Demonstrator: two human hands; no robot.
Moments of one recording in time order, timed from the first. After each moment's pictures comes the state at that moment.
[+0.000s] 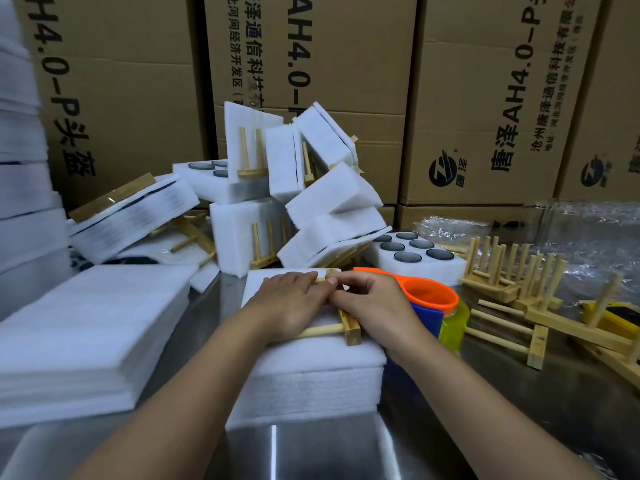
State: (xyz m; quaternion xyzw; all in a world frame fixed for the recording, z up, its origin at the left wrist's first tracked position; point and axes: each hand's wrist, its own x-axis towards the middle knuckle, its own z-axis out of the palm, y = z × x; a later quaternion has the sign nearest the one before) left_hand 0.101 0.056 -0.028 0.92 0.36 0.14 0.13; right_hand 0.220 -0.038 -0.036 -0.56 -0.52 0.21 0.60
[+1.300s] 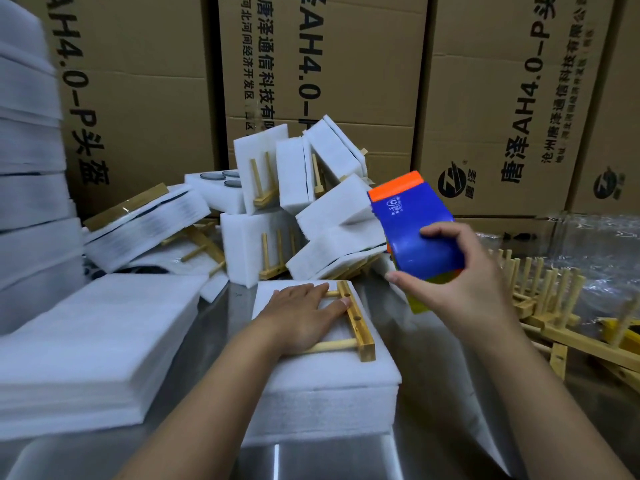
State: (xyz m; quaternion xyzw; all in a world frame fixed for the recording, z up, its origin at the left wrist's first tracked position) left_hand 0.101 0.054 -0.026 0.90 0.39 0.10 0.14; right_hand 0.259 -0.085 0.004 -0.59 -0.53 -0.07 0.60
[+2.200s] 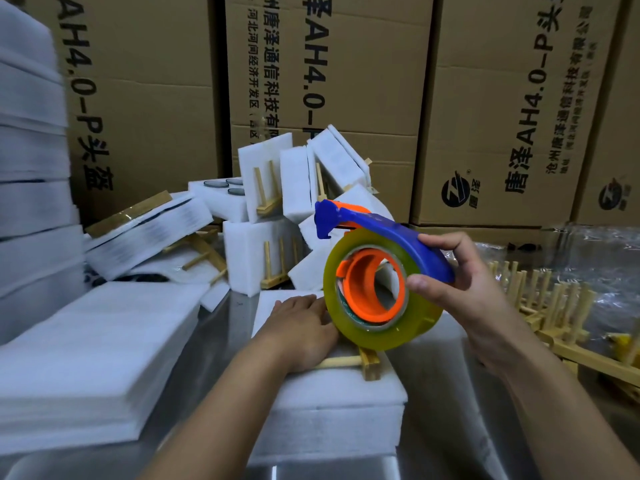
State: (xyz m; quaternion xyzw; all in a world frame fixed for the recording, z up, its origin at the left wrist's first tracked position) left_hand 0.099 0.051 -0.025 0.91 0.38 0.13 0.10; right_hand 0.255 -0.085 0.015 -0.45 -0.57 0.17 0.67
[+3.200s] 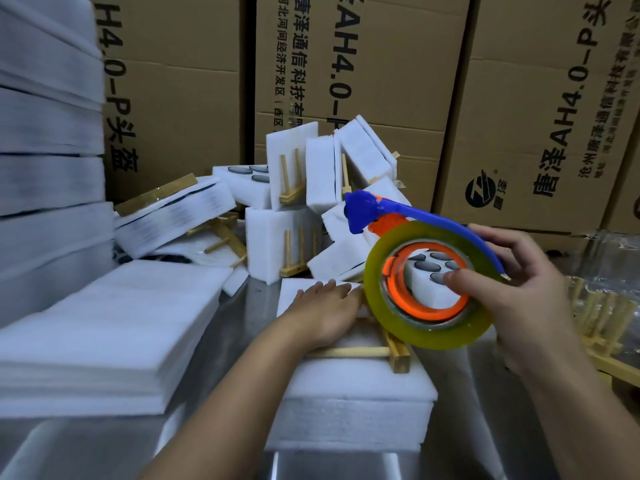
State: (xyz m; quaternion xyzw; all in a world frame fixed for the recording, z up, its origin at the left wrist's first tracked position) left_hand 0.099 0.051 -0.016 0.88 0.40 0.14 0.21; right_hand 0.251 -0.086 0.010 -0.48 -0.52 0.05 0.71
